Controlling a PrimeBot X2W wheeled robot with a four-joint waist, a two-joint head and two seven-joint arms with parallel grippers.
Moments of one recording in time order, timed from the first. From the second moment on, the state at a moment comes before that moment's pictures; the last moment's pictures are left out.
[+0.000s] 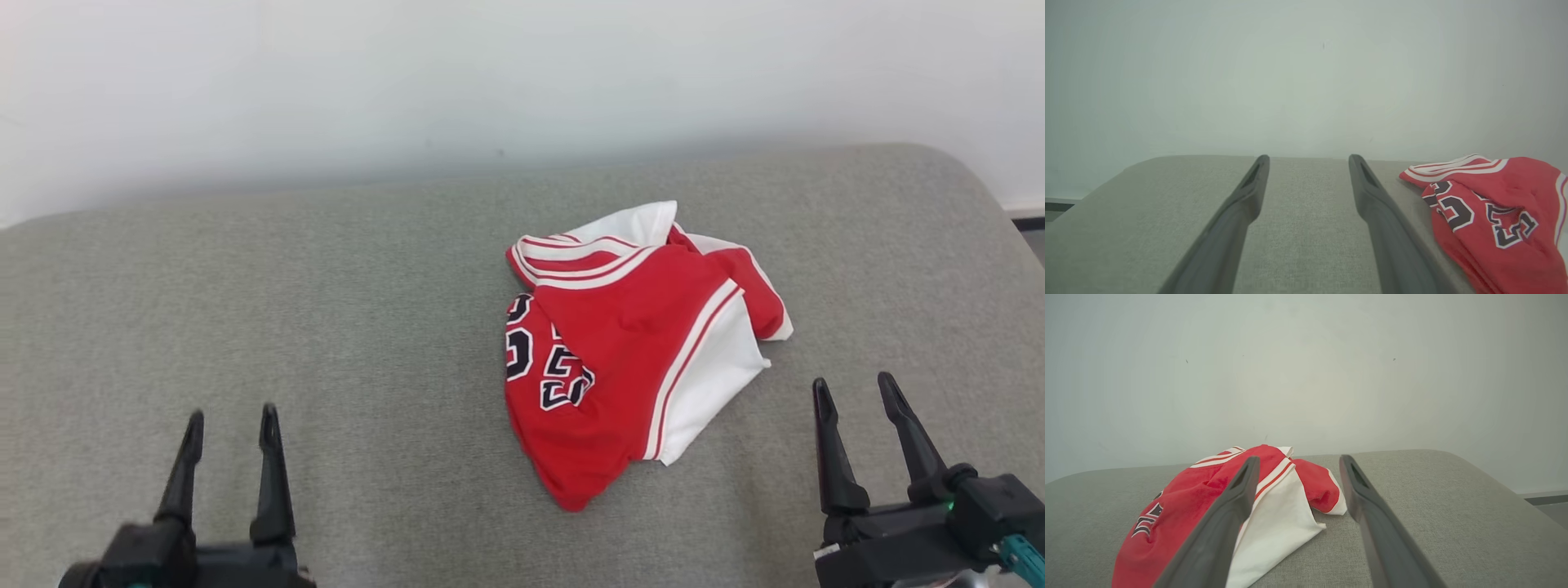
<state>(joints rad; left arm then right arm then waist) -0.09 0.21 -0.14 0.07 -0.33 0.09 -0.26 -0.06 -0.15 0.04 0.11 0.22 0.13 -0.26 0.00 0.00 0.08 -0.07</state>
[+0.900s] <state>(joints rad) 0.00 0.11 -0.09 0.05 -0.23 0.01 -0.26 -0.01 -0.13 0.02 0.12 0.23 0.13 -0.26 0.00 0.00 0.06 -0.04</state>
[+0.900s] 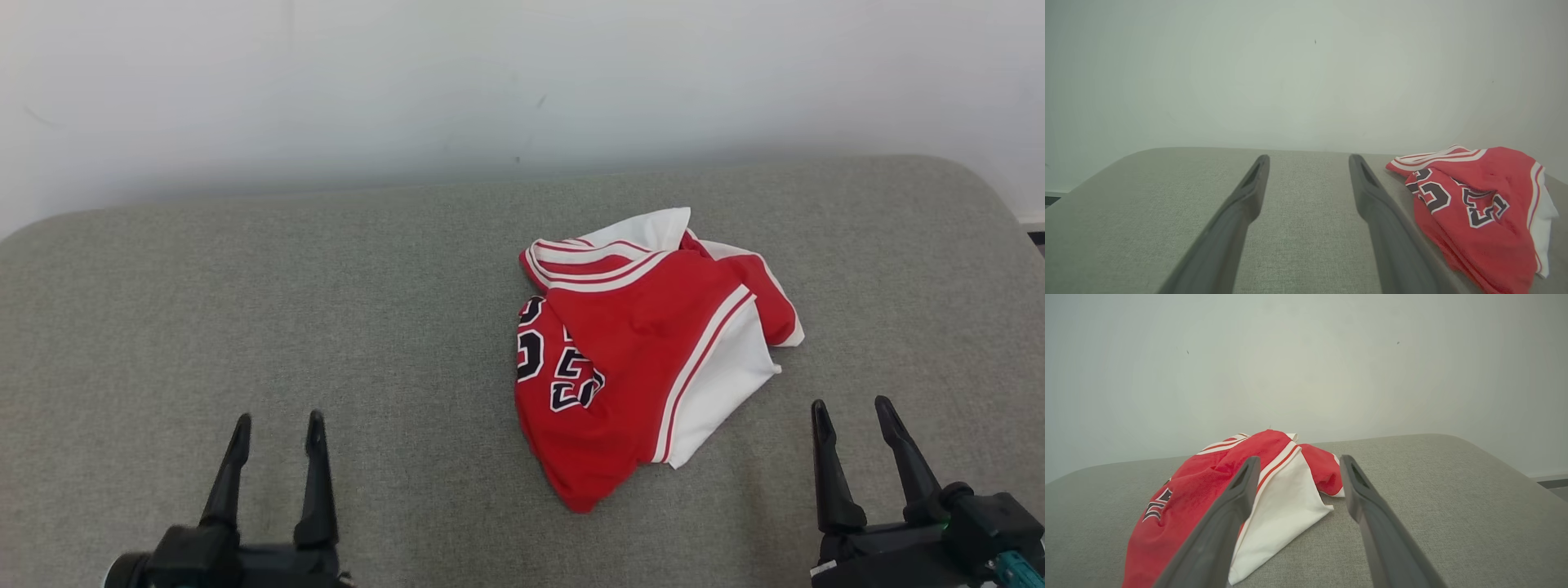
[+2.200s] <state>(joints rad) -0.62 0.09 -0.49 0.51 -0.18 -0.11 -0.06 -0.10 -0.07 0.00 0.13 0.27 0.13 -0.26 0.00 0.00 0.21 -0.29</state>
